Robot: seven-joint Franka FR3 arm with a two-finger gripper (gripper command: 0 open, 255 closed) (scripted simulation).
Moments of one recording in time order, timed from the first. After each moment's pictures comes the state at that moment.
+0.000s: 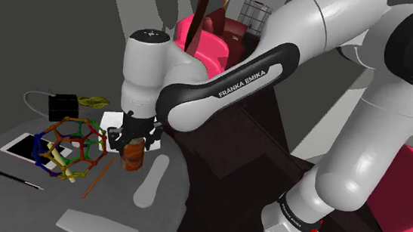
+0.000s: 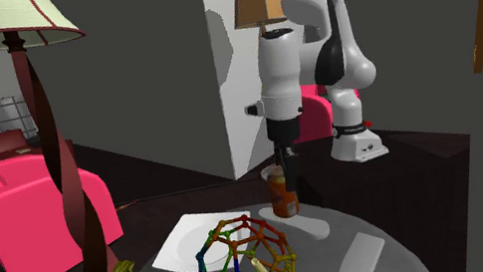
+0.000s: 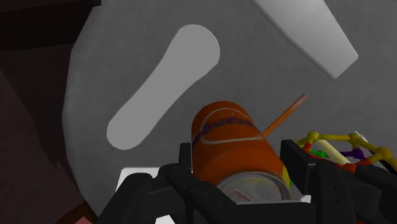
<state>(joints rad) 0.10 0.22 0.70 -2.17 -0.25 2.34 1.08</state>
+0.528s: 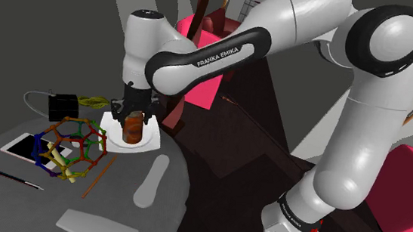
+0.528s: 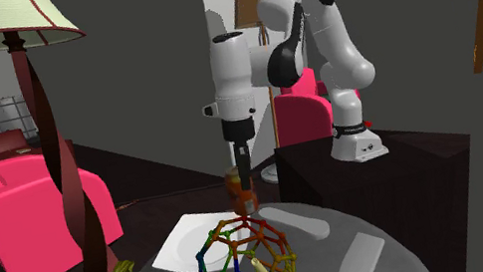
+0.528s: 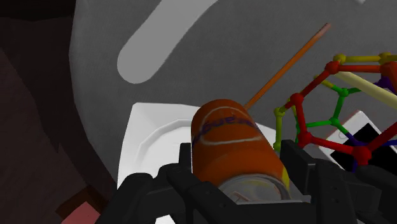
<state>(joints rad) 0.04 0.35 0.62 -1.97 -0.31 2.26 0.95</state>
